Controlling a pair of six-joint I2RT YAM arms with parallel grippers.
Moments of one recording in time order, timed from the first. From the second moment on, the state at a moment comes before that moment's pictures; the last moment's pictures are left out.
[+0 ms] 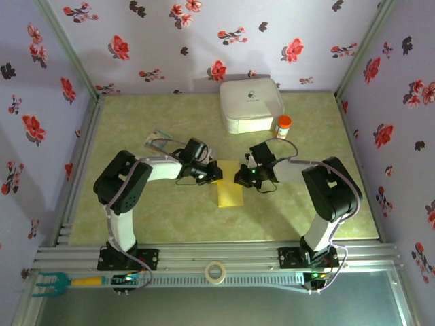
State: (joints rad) left arm -0.65 1.91 1.00 -0.04 0.56 -0.80; right arm 0.49 1.74 0.81 -0.14 -0.49 0.74
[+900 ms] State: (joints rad) left arm -0.60 1.97 1.11 -0.10 0.58 -0.76; right arm 0.49 1.74 0.80 -0.13 -0.50 0.75
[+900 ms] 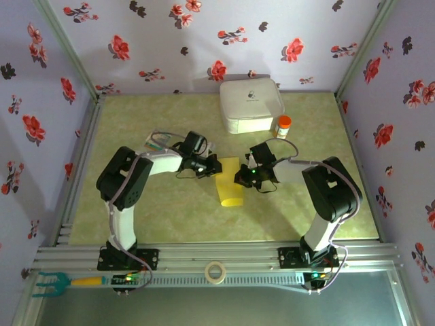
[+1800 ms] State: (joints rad) left arm -0.56 2.06 1.23 -0.17 0.61 -0.72; right arm 0.49 1.73 0.80 -0.13 -0.49 0.75
